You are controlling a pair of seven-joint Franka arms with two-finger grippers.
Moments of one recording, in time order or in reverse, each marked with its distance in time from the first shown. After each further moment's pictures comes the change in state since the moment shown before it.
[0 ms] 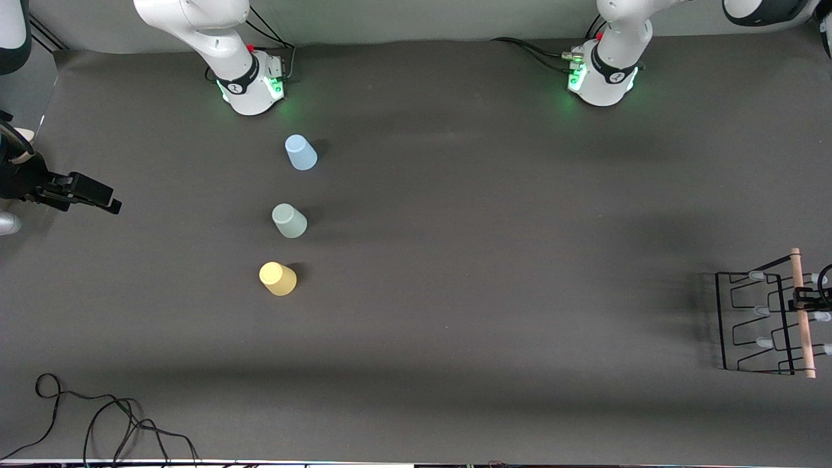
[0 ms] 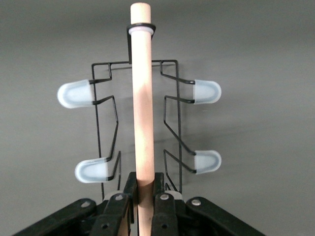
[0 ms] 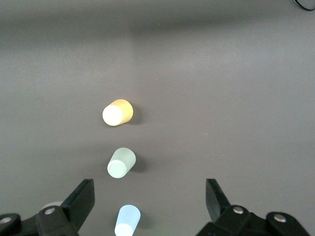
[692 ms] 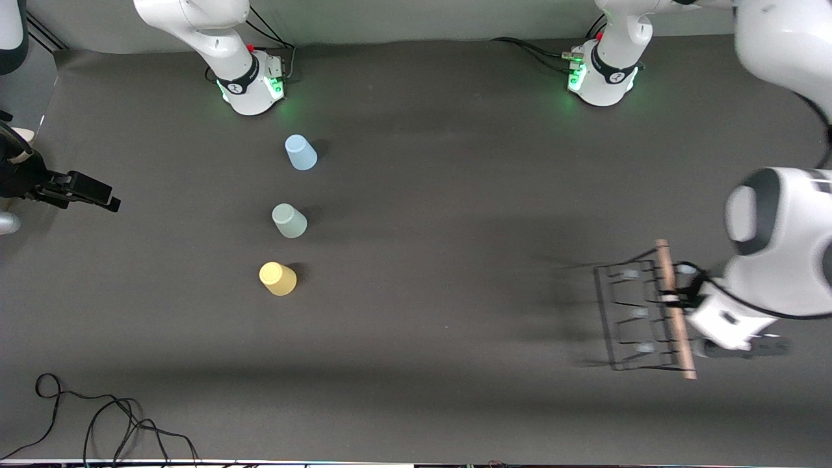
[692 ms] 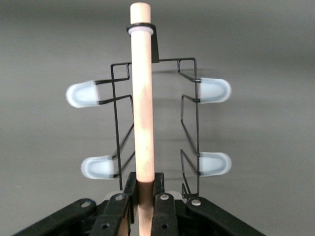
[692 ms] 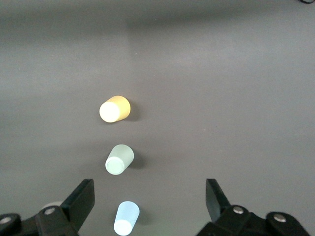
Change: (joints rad) left arm -0.405 -0.085 -0.012 -0.016 -0.012 -0.104 -0.576; right arm -0.002 0.000 -0.012 0.000 0.000 -0.018 0.000
